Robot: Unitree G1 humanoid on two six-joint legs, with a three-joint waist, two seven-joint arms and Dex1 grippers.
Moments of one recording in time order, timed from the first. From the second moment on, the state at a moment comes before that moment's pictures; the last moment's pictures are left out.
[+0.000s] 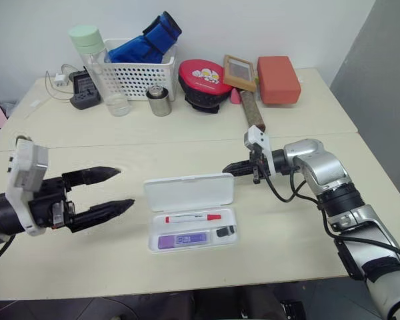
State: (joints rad) left arm 0.12 1.01 0.71 -0.48 -1.00 0.80 -1.08; right arm -0.85 -0.46 0.29 0.33 0.23 0.49 1.30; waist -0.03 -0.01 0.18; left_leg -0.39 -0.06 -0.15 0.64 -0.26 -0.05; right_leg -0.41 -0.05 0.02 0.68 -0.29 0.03
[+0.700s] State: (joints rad) left arm 0.17 1.01 0.71 -0.51 -1.01 0.80 -1.12; right arm -0.71 -0.55 0.34 0.00 0.25 0.55 1.33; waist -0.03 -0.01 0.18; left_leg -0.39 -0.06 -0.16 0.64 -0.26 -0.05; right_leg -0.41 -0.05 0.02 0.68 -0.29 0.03
